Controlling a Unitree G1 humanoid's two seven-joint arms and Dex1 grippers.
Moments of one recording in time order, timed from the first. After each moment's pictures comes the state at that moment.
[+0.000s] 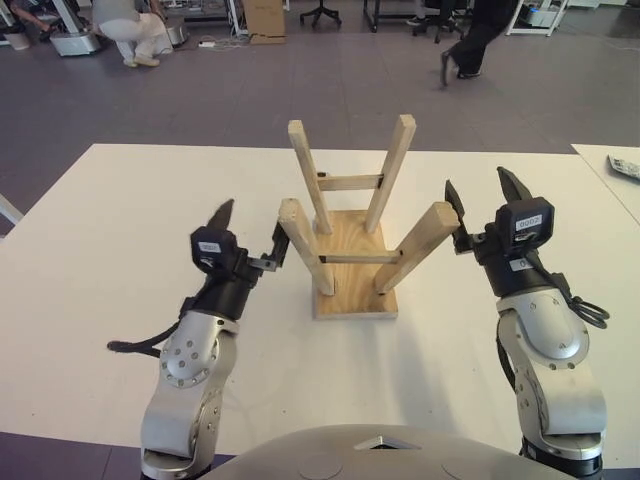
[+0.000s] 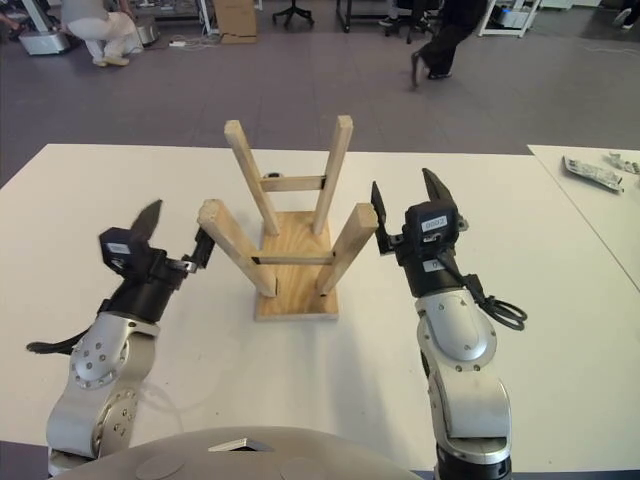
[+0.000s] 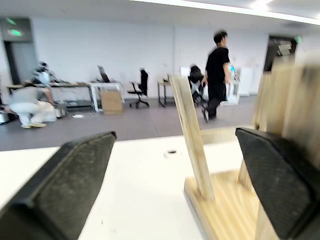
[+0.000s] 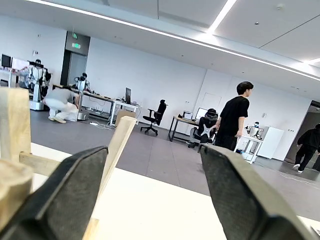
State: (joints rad) left arm 0.26 0.18 -0.11 -0.75 -0.18 0.34 -0.12; right arm 0.12 -0.23 0.02 -0.84 -0.01 0.44 0.10
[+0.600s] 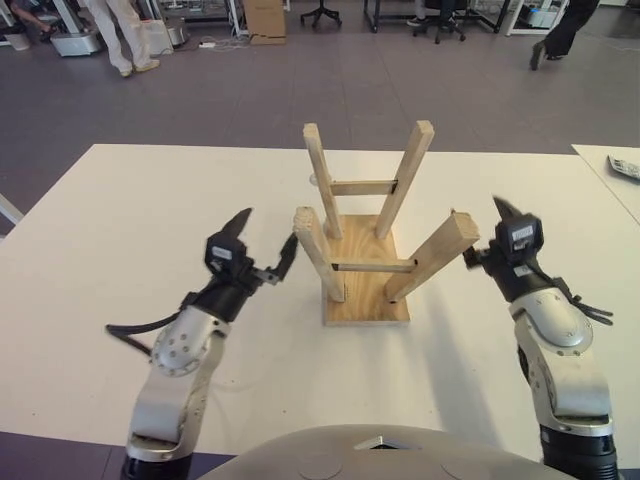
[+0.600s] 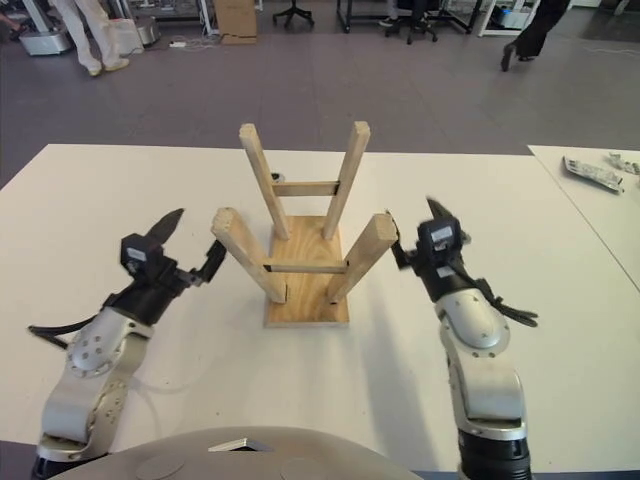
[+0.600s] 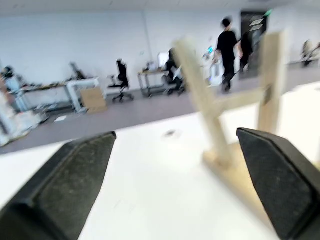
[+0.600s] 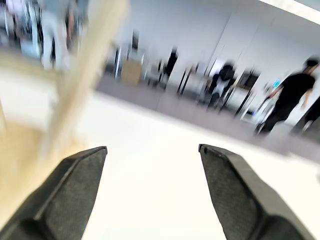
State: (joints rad) left arm 0.31 0.31 0.06 -0.55 -0.26 0.18 -0.31; right arm 0.23 -0.39 -0.16 -0.33 0.08 0.26 0.32
